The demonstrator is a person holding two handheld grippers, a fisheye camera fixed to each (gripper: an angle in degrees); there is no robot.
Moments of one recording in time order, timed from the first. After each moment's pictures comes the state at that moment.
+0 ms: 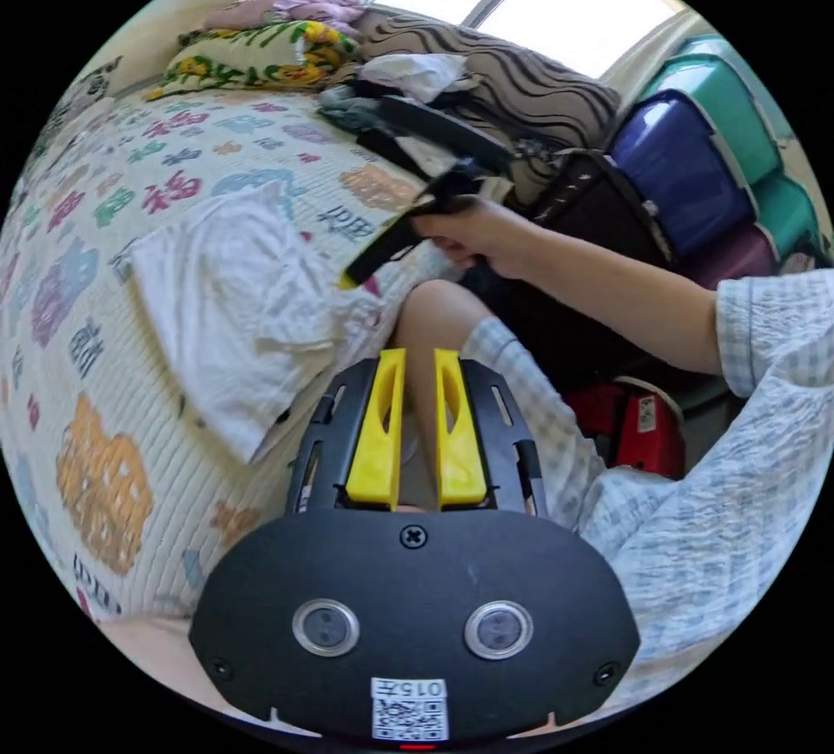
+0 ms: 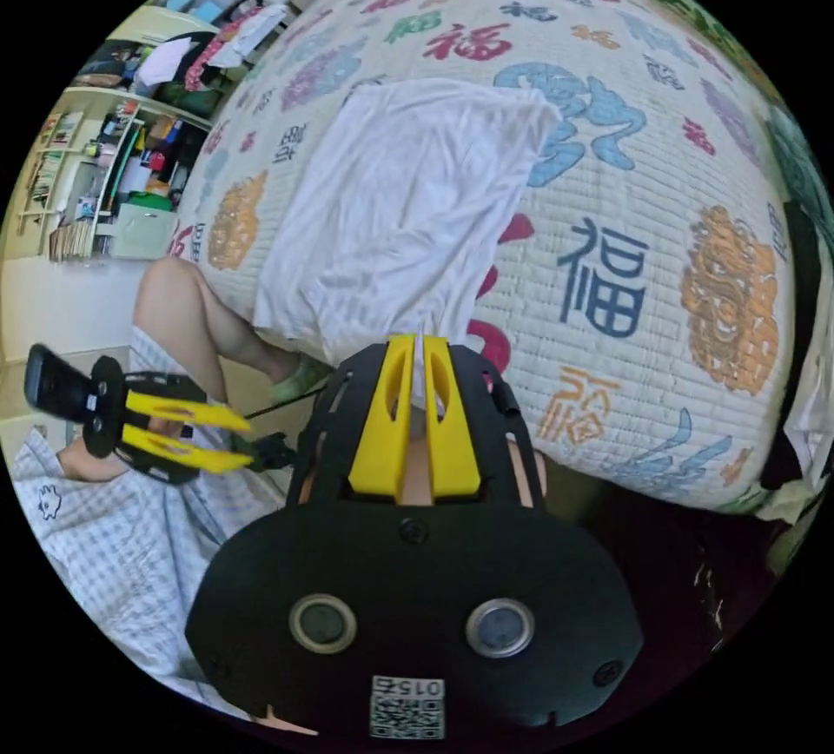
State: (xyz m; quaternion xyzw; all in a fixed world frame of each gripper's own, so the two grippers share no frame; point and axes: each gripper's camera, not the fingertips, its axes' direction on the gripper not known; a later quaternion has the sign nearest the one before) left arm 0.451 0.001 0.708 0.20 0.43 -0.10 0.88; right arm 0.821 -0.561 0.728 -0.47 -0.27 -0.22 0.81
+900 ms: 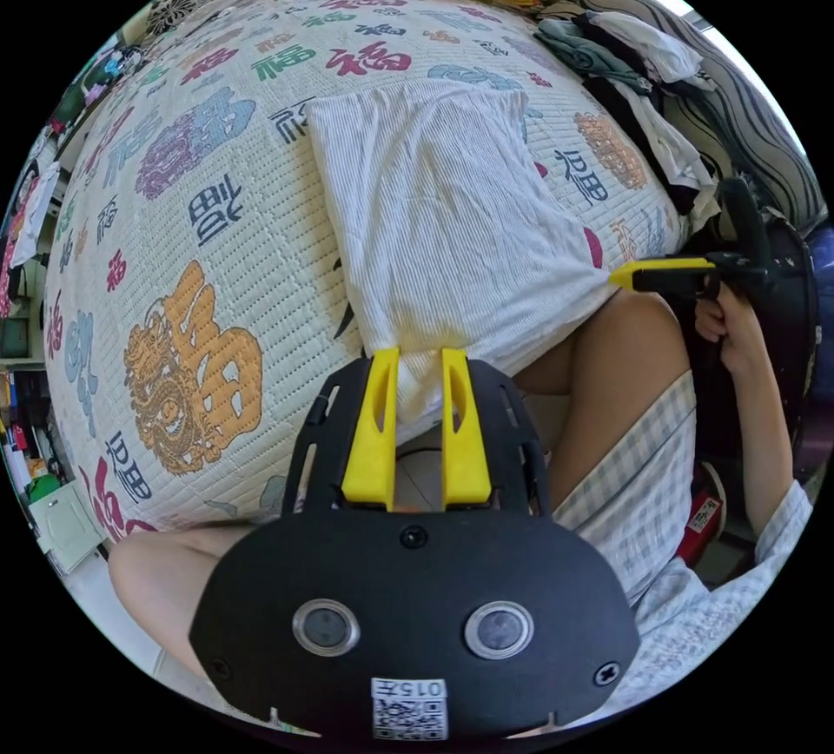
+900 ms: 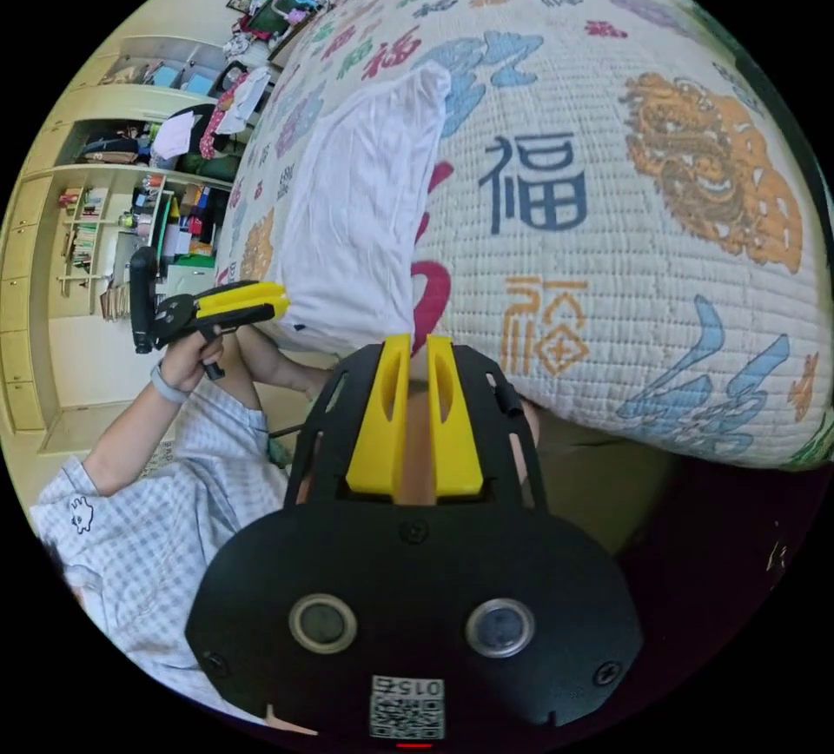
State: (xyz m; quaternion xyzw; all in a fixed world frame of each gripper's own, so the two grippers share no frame) left arm 0.391 -0.146 0.847 -0.04 0.30 -0.25 0.92; right arm 0.965 -0.531 0.722 -0.47 -0.34 -0.09 0.81
